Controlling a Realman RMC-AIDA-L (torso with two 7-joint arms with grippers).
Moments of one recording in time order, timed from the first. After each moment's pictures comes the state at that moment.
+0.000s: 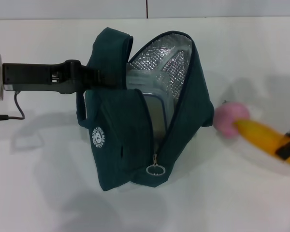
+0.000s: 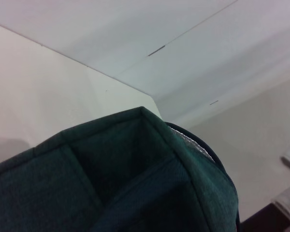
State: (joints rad) left arm -0.54 -2.04 0.74 0.91 1.94 1.77 -2.45; right arm 0.76 1.95 -1.11 -1.19 -2.48 -1.96 2.30
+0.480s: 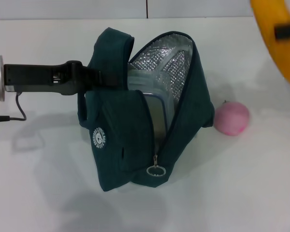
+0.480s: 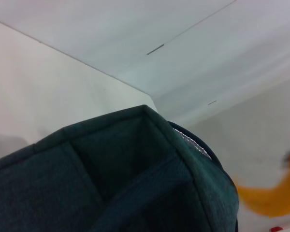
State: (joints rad) left arm -0.54 -2.04 0.74 0.91 1.94 1.77 -2.46; right arm 0.73 1.90 -0.59 -1.18 -1.98 -2.02 2.23
